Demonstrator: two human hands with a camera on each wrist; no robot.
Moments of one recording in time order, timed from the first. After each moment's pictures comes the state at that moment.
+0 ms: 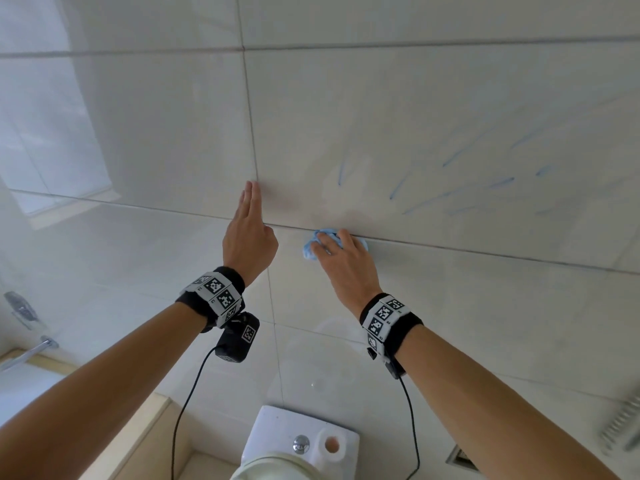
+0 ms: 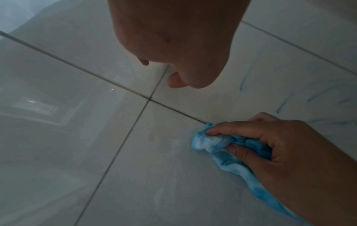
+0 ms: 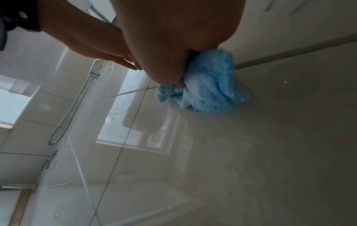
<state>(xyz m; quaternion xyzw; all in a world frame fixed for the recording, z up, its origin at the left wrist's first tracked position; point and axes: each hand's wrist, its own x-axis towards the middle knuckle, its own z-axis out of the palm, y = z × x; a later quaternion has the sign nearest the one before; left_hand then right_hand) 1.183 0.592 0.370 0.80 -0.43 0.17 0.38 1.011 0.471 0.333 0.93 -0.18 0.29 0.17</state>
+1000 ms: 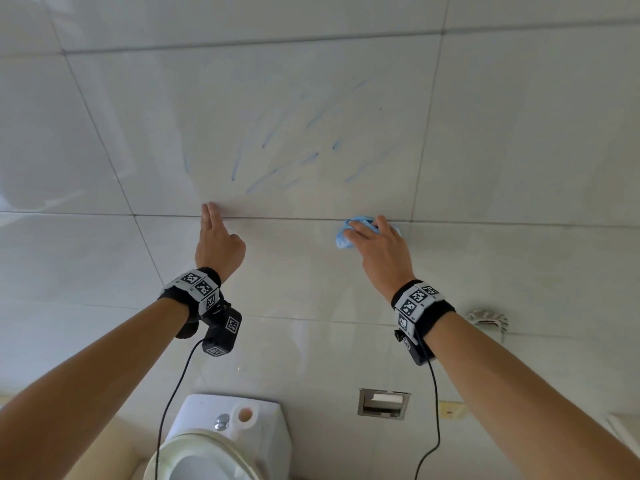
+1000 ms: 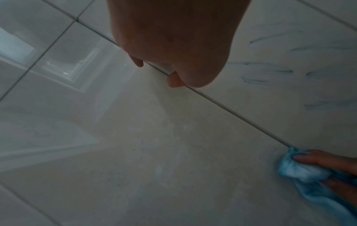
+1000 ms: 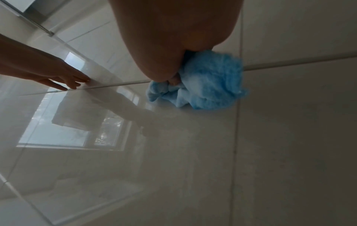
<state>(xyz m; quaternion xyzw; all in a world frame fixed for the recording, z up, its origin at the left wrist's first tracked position) 0.978 0.500 0.350 0.85 -0.36 0.04 0.39 0.701 0.340 0.328 0.88 -0.25 0.37 0.15</state>
